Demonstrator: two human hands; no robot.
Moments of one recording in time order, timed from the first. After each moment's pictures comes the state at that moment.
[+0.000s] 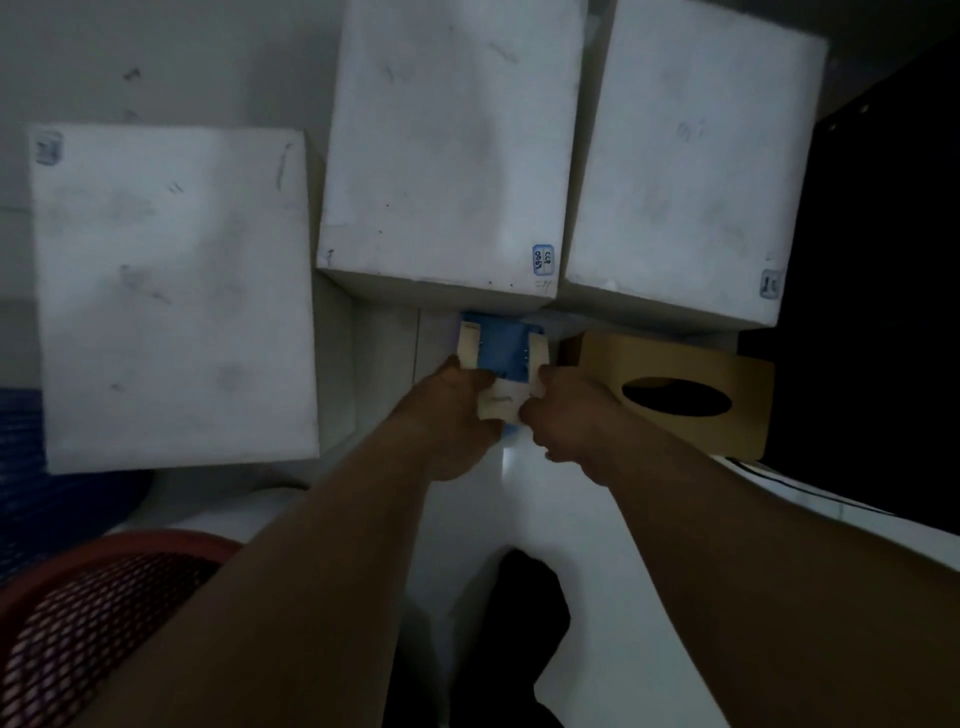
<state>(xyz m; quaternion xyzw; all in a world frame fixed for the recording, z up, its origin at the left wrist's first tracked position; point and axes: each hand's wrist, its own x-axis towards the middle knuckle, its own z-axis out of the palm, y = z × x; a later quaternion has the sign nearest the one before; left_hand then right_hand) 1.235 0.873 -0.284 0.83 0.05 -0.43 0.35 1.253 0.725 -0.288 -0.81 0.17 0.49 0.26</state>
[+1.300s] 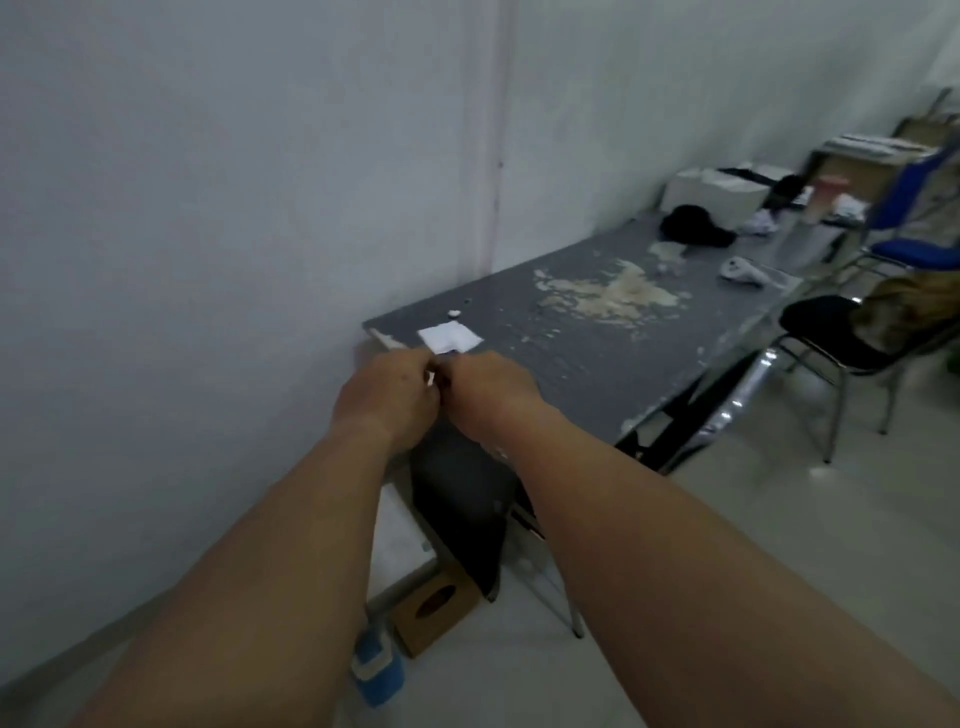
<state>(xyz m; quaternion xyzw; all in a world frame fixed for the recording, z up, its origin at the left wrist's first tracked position) 1.171 0.745 0.520 0.90 -0.36 0.01 0.25 1.109 0.637 0.521 -0.98 0.19 -0.02 0.08</state>
